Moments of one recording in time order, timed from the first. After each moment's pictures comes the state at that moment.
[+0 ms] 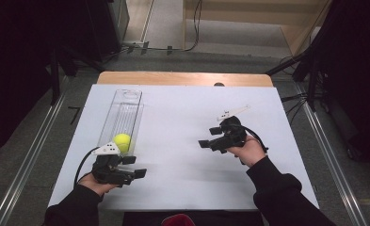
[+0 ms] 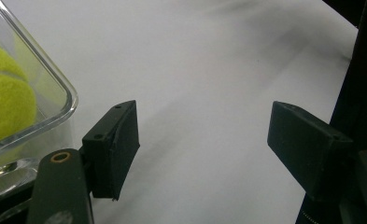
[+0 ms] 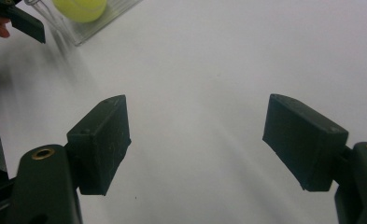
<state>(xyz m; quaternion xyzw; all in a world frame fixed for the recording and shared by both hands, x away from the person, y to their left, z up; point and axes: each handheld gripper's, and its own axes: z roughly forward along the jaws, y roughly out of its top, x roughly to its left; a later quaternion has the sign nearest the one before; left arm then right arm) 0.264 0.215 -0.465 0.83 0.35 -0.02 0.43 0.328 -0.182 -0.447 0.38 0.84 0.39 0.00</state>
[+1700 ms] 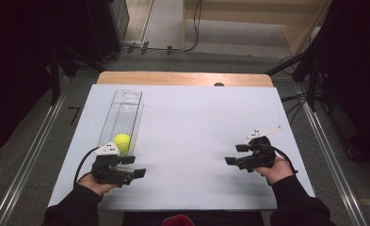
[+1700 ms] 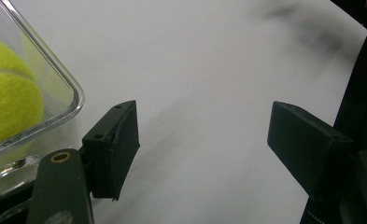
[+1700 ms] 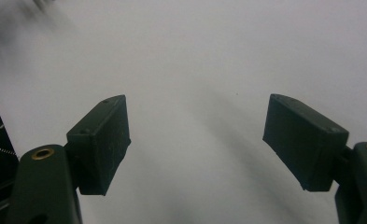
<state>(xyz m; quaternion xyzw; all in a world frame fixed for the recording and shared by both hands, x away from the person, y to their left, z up) 0.264 0.216 -0.465 0.83 0.35 -0.01 0.43 0.271 -0.253 -0.470 0.43 0.82 0.38 0.01</state>
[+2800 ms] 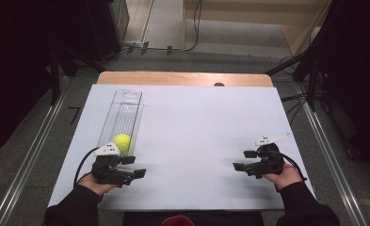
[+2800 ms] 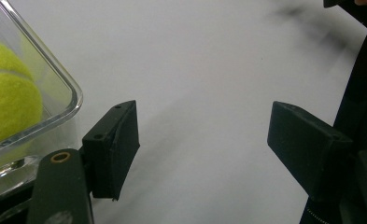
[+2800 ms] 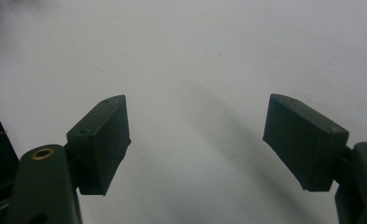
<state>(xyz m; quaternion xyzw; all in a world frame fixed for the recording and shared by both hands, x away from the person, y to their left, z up) 0.263 0.216 -0.465 0.83 0.35 -0.01 0.43 0.256 -0.274 -0.482 0.44 0.82 0.37 0.01</state>
